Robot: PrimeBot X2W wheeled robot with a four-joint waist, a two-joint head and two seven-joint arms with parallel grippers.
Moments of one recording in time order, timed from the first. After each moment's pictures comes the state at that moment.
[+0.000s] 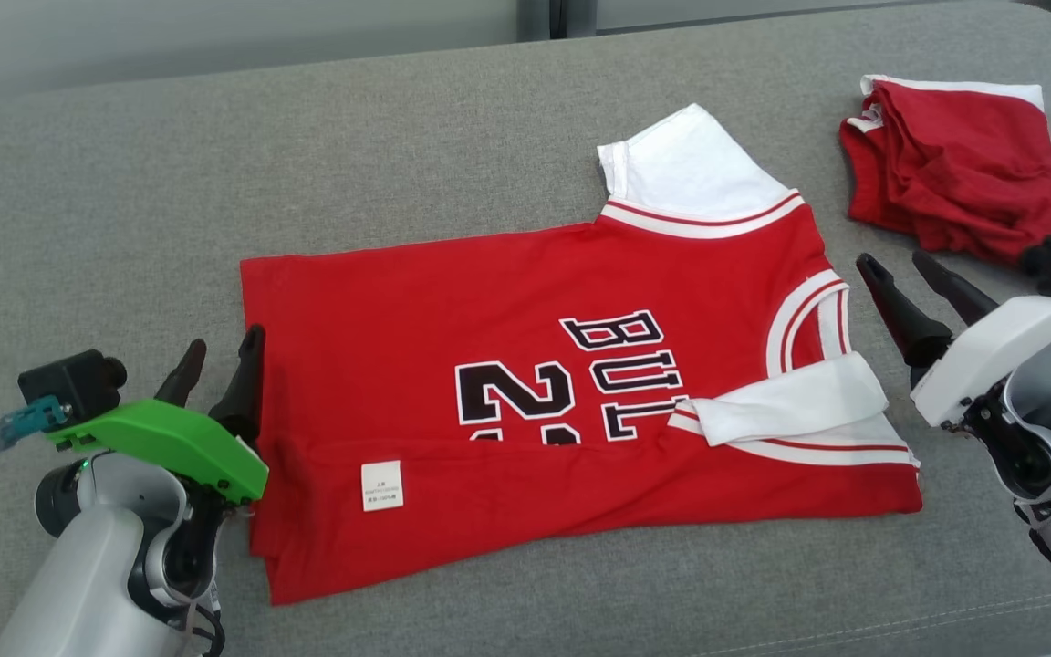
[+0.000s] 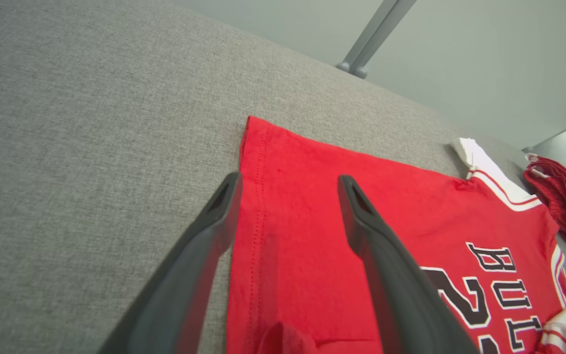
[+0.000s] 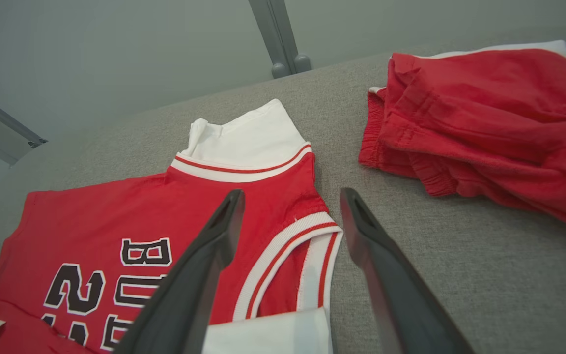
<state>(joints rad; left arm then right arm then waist) -0.29 0.26 -0.35 0.27 -0.90 0.10 -0.02 -0.34 -0.49 0.44 0.30 0.85 0.04 0.04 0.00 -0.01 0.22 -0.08</state>
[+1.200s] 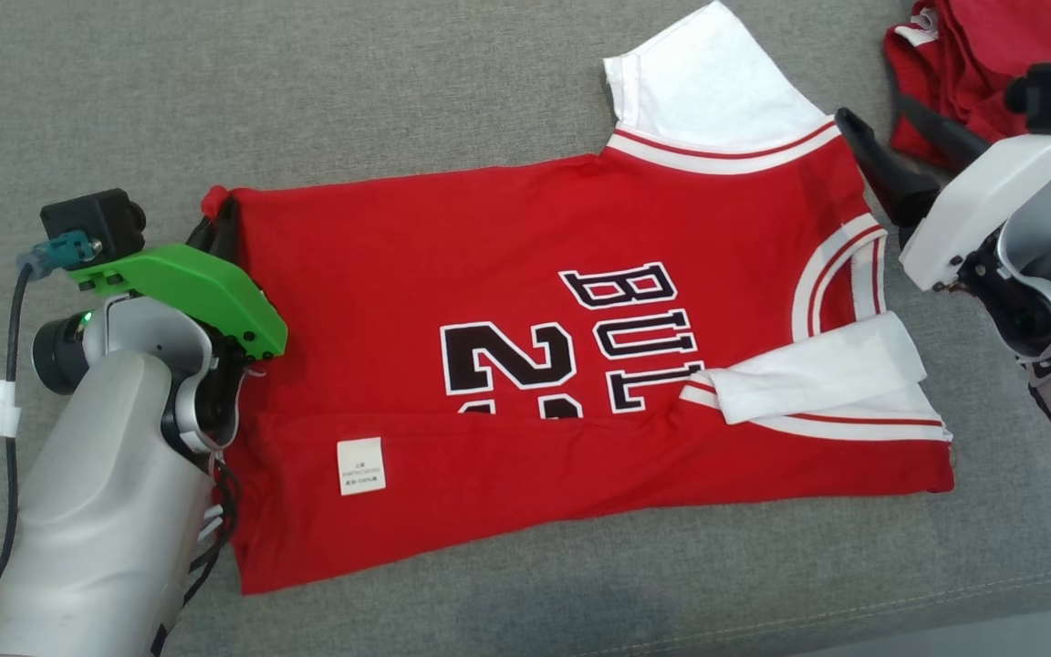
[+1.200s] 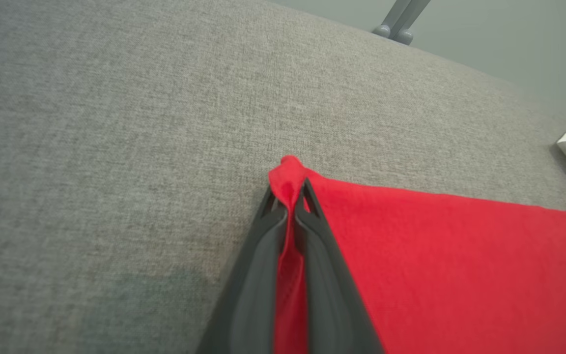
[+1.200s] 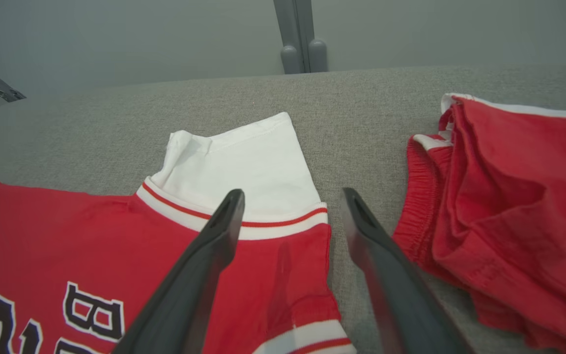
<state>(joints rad) -0.64 0.17 -0.39 0.58 -0.76 0.12 0.00 -0.64 -0.47 0.51 0.34 0.76 0.06 0.15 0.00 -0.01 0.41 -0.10</state>
